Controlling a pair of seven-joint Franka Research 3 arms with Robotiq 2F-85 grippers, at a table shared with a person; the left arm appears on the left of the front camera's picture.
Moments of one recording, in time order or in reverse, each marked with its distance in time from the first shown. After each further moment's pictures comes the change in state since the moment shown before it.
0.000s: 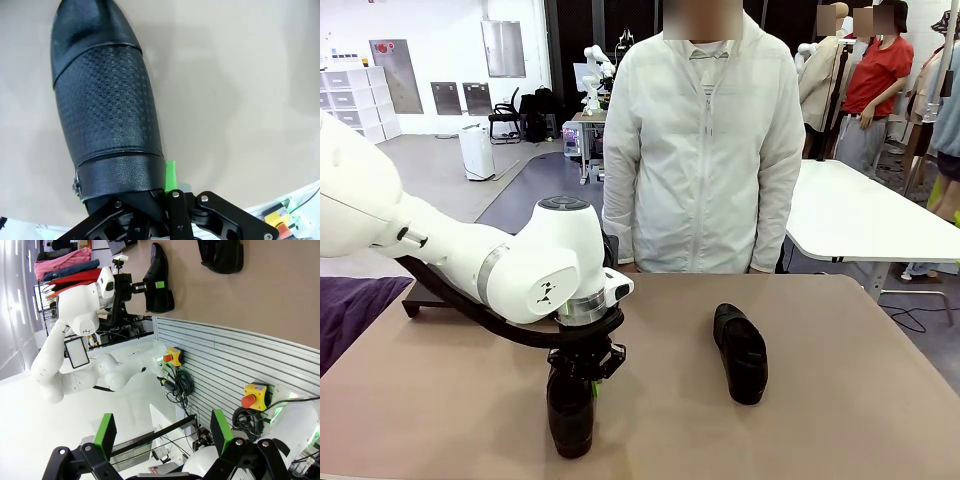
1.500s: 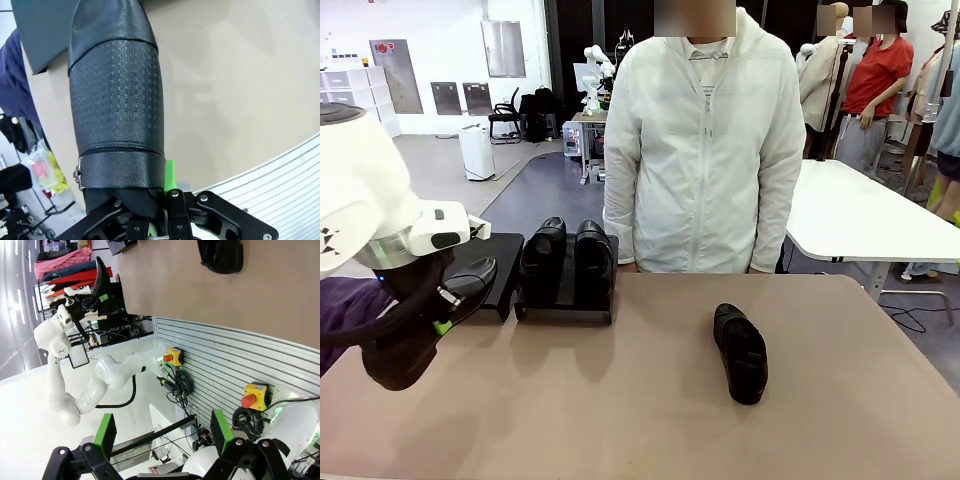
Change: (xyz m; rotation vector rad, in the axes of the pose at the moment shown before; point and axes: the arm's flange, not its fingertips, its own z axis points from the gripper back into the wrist) left arm -0.061 0.202 0.149 0.150 -0.238 -0.337; right arm 0.000 0.000 0.000 -0.001 0.000 0.000
